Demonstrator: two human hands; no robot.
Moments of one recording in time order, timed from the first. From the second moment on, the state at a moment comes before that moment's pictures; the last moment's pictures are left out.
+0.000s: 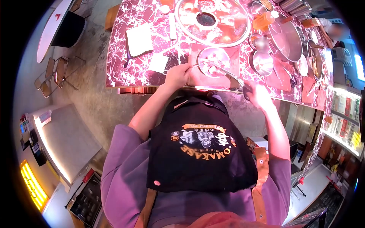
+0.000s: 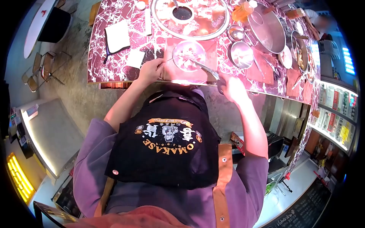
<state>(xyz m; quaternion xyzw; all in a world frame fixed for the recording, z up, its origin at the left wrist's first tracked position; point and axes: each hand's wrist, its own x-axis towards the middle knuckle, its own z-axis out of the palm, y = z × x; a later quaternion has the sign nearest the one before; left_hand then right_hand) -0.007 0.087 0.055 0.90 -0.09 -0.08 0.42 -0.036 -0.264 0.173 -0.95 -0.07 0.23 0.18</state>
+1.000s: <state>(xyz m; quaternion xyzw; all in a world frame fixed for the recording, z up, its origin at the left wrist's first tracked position) 0.029 0.097 0.146 0.92 -0.04 -0.10 0.37 0.023 -0.289 0.175 -0.97 -0.18 0.09 0.11</state>
